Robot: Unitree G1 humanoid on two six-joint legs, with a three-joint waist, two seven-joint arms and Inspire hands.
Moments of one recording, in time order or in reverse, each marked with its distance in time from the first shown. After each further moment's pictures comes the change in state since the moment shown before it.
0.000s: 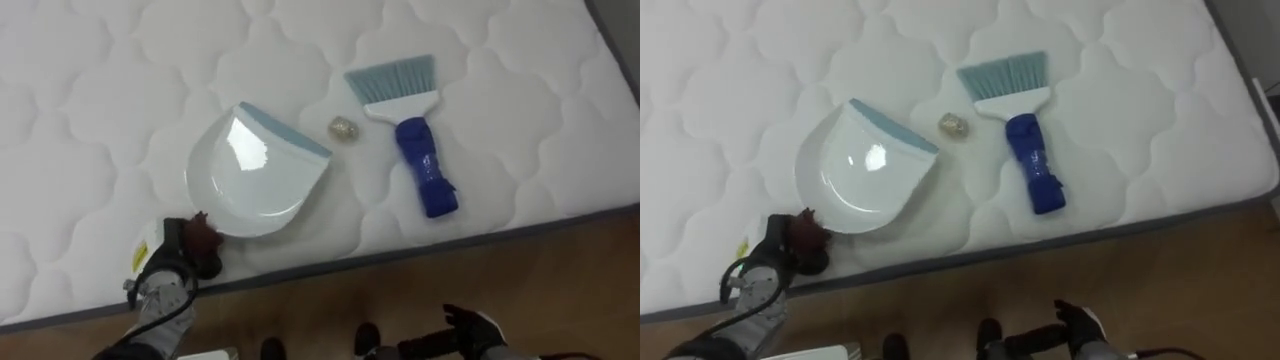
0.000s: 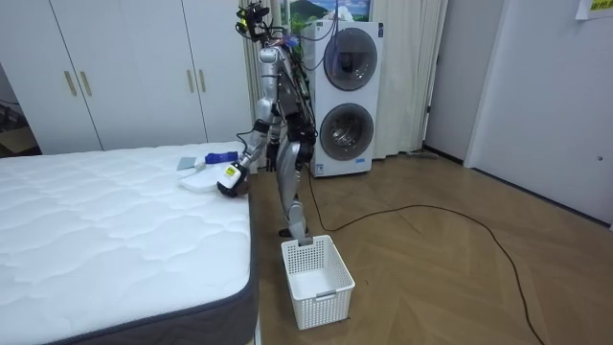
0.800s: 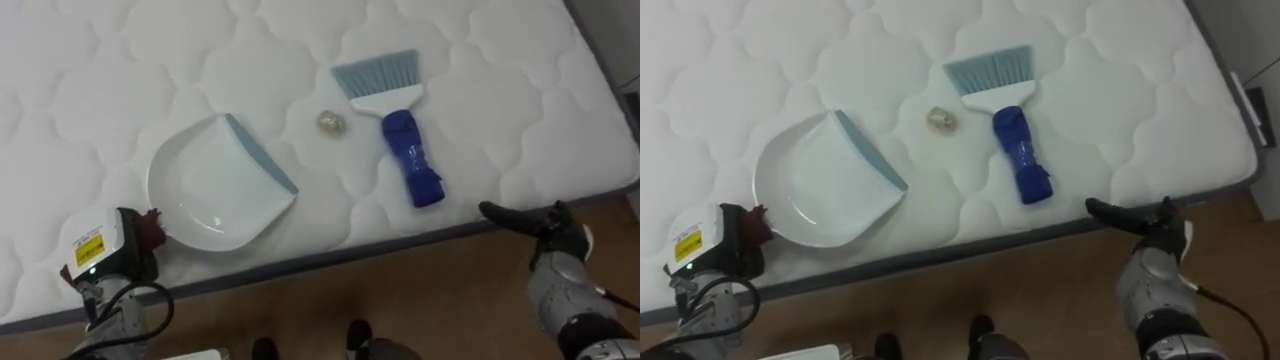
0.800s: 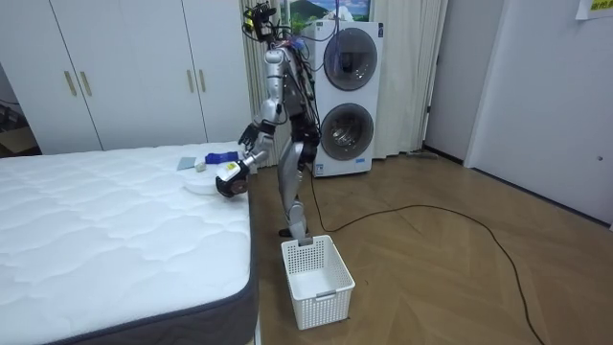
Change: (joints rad) left arm 0.034 0.104 -0.059 0.039 0.244 0.018 0.275; right arm -0.133 -0.133 -0.262 -0.358 0.165 -0.073 -0.363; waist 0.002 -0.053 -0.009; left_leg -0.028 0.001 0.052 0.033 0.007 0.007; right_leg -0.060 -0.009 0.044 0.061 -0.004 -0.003
